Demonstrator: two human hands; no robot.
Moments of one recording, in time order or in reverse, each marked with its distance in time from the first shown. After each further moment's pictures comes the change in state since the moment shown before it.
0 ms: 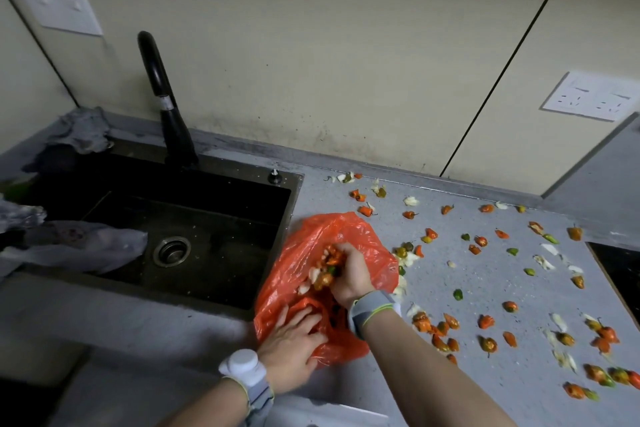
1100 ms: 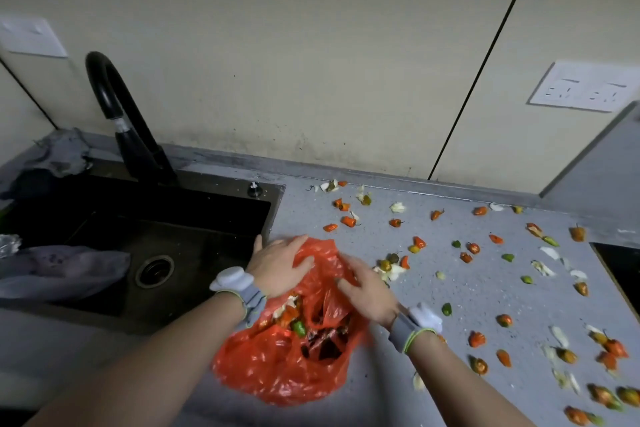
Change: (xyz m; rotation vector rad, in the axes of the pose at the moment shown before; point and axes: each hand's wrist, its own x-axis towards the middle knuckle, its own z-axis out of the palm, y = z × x) left_hand 0.135 -0.032 -0.099 -0.050 0.161 -0.291; right_hand -0.004 -0.074 -0.085 -1.445 -0.189 -0.532
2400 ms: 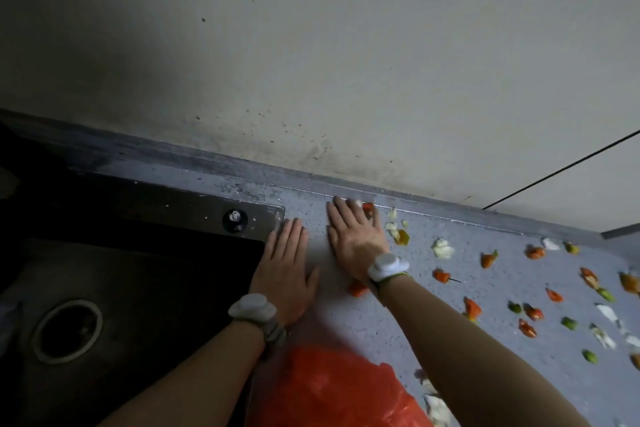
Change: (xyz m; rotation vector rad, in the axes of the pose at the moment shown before) left_hand 0.207 -0.101 0.082 0.071 0.213 0.166; right_hand 0.306 0.013 0.010 -0.904 -0.076 0.074
